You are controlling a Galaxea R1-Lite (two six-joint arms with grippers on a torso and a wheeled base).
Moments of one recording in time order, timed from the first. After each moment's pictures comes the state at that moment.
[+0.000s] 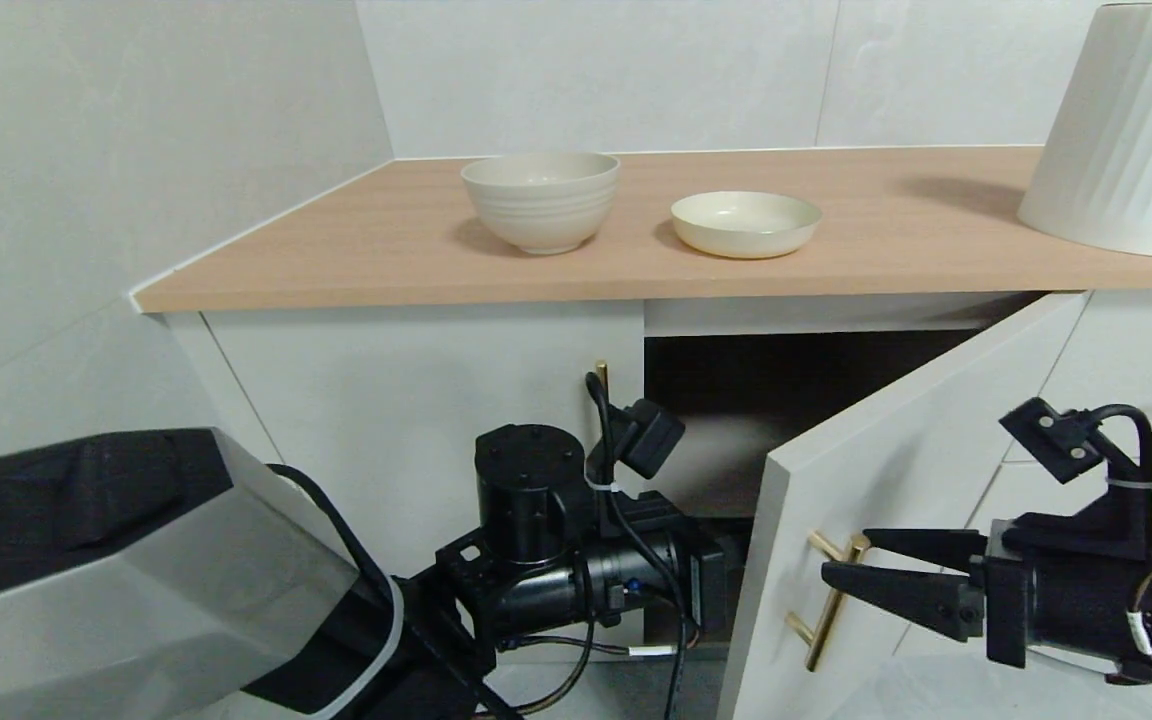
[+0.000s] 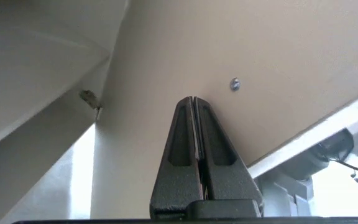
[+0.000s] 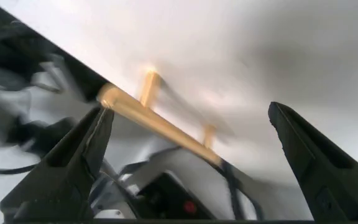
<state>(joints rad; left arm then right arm) -0.80 2.09 -0.80 -1.20 -0.49 -0.40 0.45 1.39 -0.41 -0.64 0.45 0.29</state>
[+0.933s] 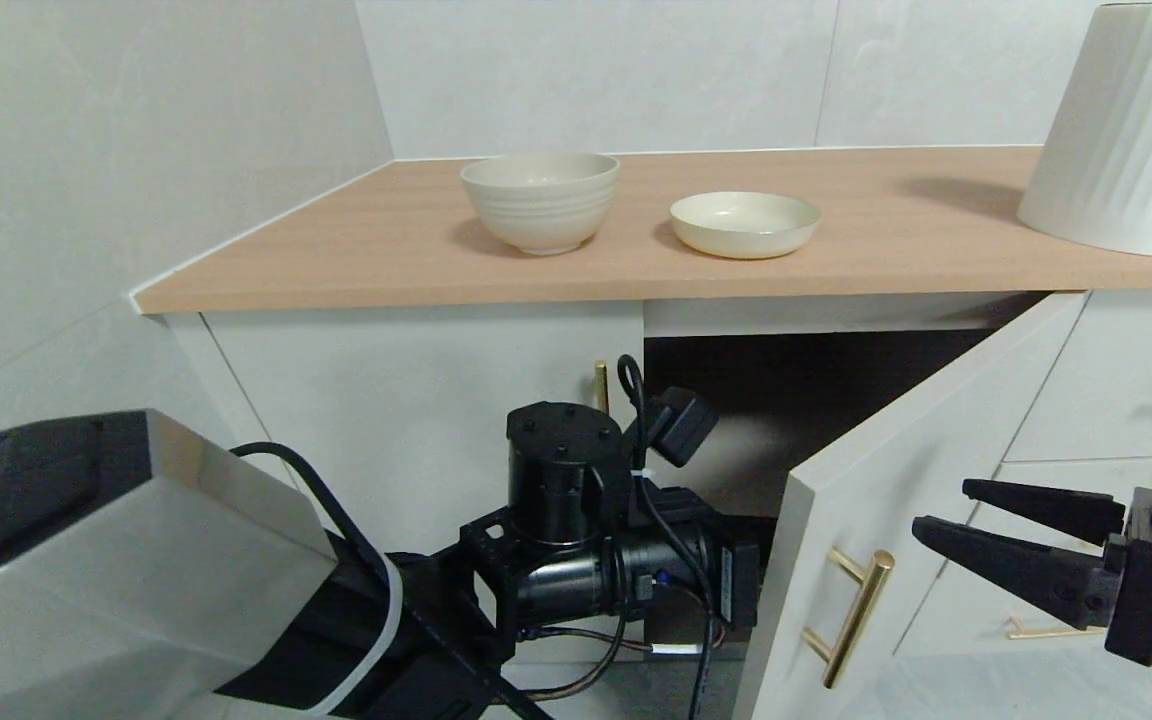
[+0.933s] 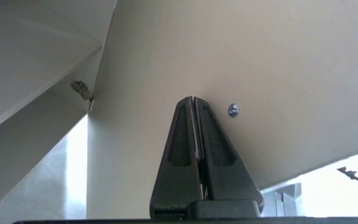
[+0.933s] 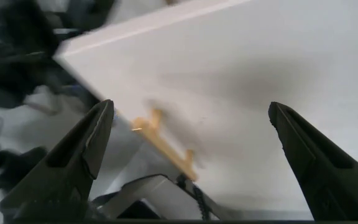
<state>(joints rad) -0.84 2.06 -0.90 -1.01 -0.47 -0.40 0.46 1.14 -0.43 -0.52 0.28 0.24</state>
